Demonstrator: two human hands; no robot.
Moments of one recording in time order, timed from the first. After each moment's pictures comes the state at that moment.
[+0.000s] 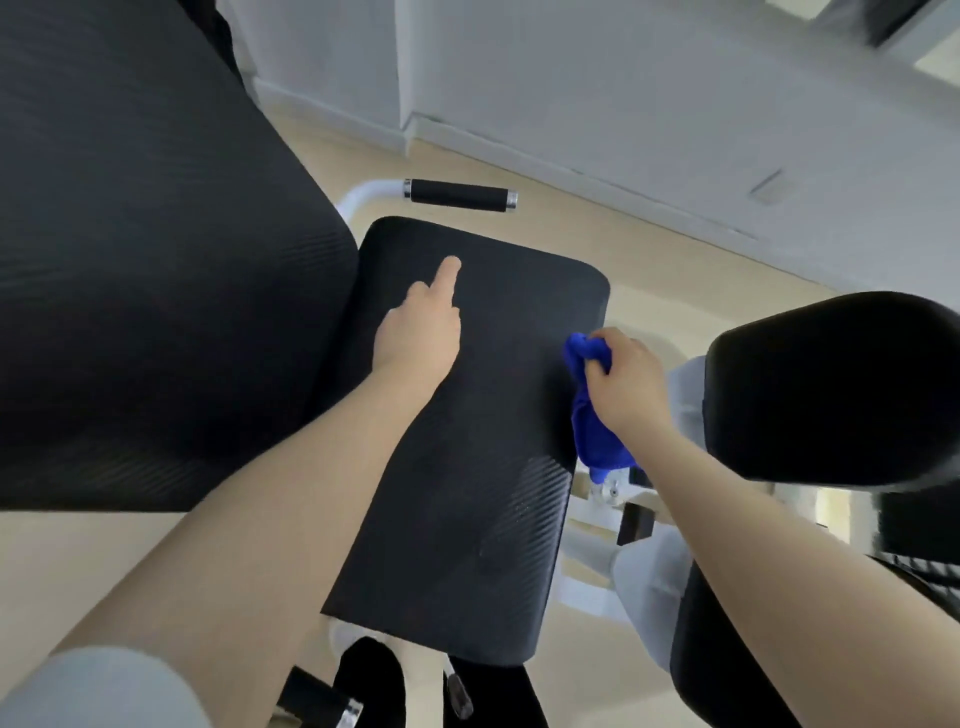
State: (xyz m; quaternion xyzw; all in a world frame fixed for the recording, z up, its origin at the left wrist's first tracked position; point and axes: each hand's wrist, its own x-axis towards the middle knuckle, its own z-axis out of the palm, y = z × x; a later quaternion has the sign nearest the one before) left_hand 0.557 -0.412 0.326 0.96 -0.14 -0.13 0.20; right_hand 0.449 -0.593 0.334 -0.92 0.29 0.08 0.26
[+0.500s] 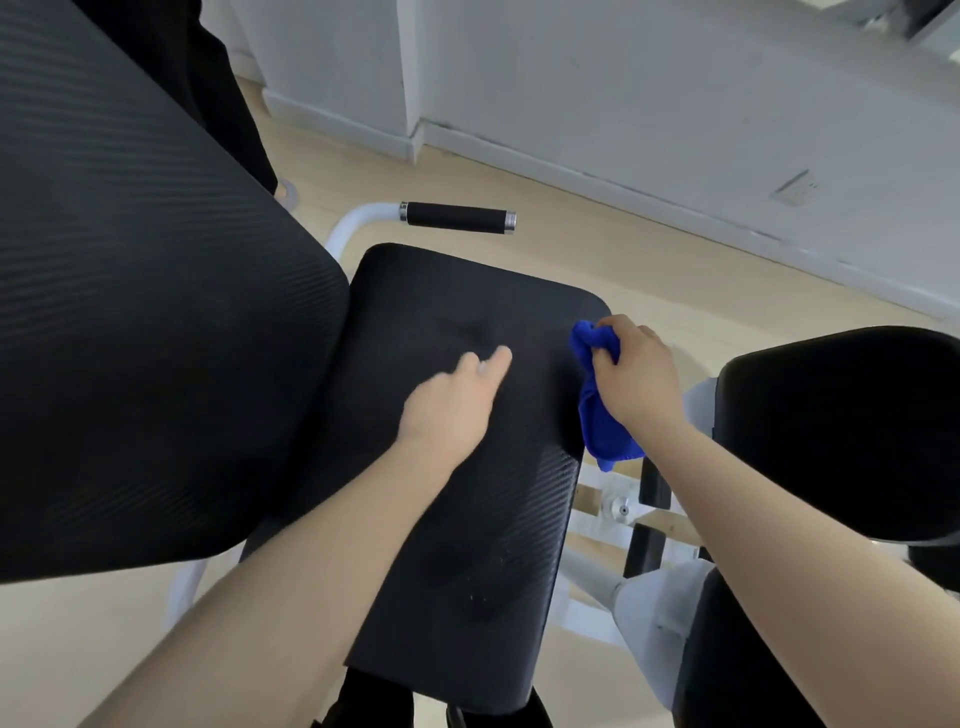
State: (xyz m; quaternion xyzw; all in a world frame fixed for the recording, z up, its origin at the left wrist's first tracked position) left_hand 0.532 -0.449 0.313 0.94 -0.28 -0.18 0.05; right_hand 0.495 -0.634 0.337 -0.92 0.28 0.05 0.27
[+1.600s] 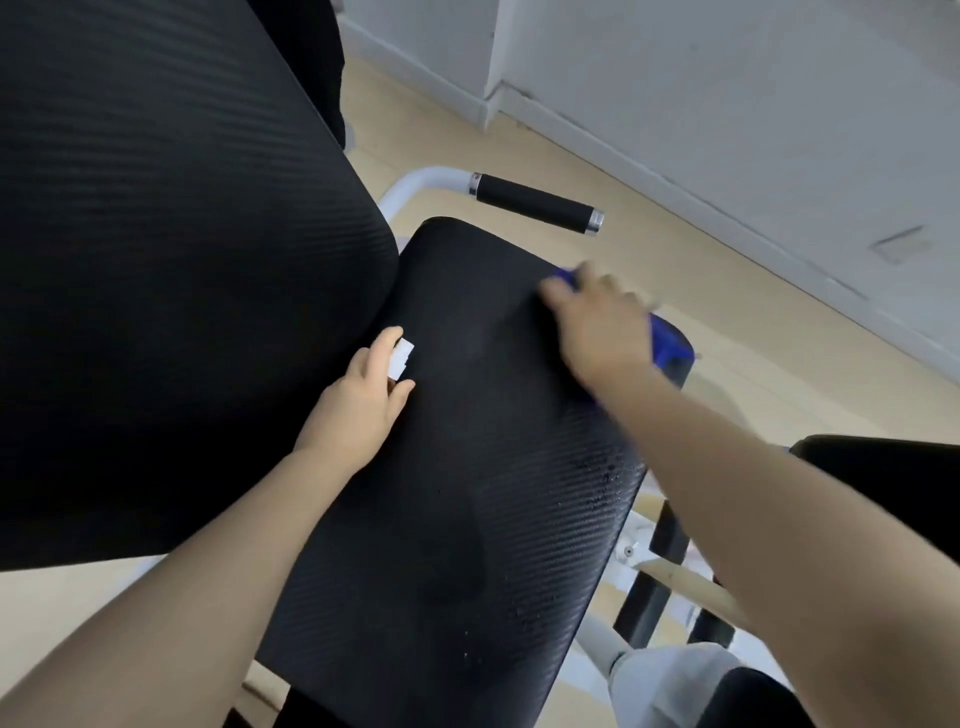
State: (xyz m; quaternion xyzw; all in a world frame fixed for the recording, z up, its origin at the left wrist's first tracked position) left_hand 0.558 -0.352 0.253 0.95 -0.03 -0.18 0.27; right_hand 0.605 -0.592 0.277 -0.99 -0.03 0.09 -0.06
